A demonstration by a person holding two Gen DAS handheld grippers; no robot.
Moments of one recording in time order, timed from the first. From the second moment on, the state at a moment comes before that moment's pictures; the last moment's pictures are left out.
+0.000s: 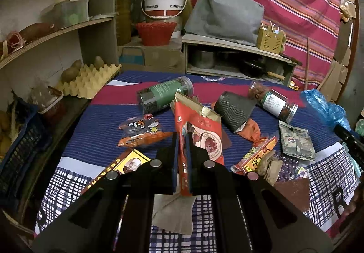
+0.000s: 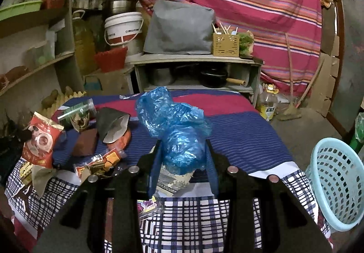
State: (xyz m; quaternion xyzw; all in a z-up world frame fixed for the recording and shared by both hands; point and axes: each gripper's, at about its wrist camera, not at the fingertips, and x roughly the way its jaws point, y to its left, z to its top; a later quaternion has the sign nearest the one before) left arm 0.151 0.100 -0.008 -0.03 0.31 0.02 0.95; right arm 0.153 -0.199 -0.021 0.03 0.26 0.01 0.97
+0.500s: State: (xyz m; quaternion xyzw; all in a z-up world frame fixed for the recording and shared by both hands) left arm 0.134 0.092 0.001 -0.03 0.30 0.01 0.95; right arm 0.128 -0.211 -0.009 0.04 0.25 0.01 0.97
